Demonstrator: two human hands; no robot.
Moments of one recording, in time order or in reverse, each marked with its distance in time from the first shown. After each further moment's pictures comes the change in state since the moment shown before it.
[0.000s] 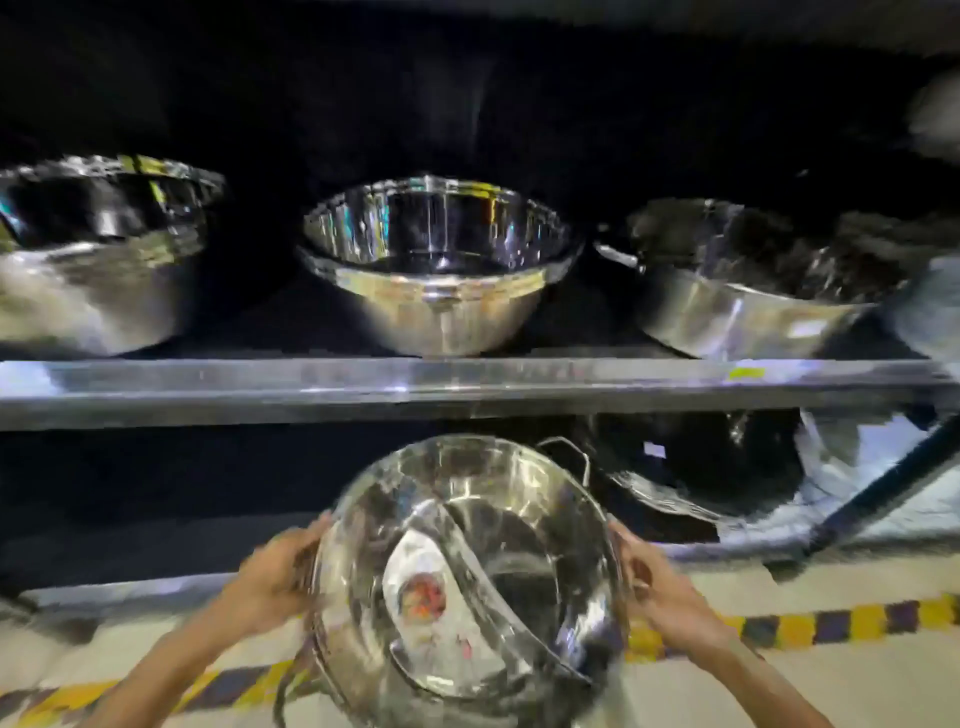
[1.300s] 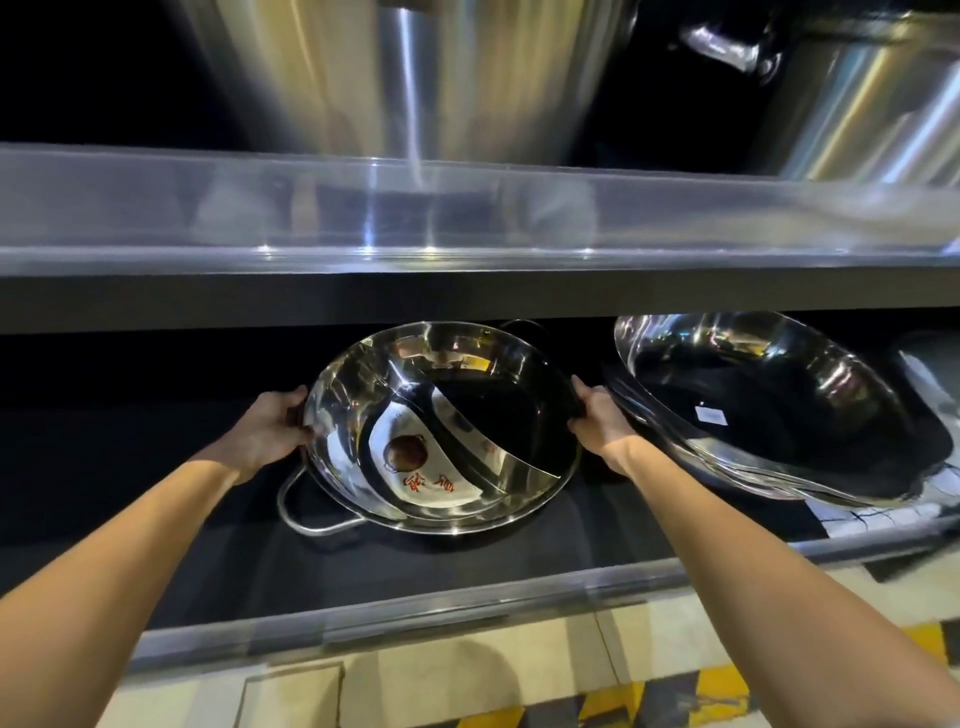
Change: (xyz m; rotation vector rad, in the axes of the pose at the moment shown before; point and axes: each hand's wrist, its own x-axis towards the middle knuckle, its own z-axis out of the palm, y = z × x) left_hand 0.233 -0.042 0.013 -0.002 0.164 -0.098; right_hand 0.273 0.027 0.028 -0.337 0.372 0.047
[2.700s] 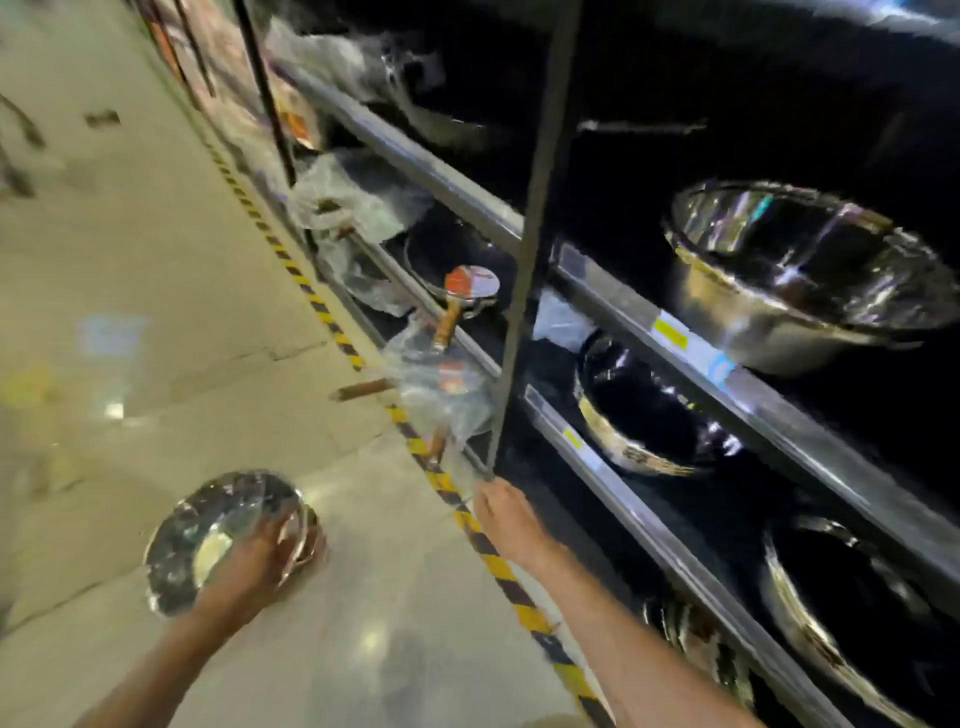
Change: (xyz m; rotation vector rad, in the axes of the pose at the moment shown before) left_hand -0.657 0.065 -0.356 -0.071 0.666 -0.932; right_hand -0.452 -0.543 -0.004 -0.421 -0.967 -0.975
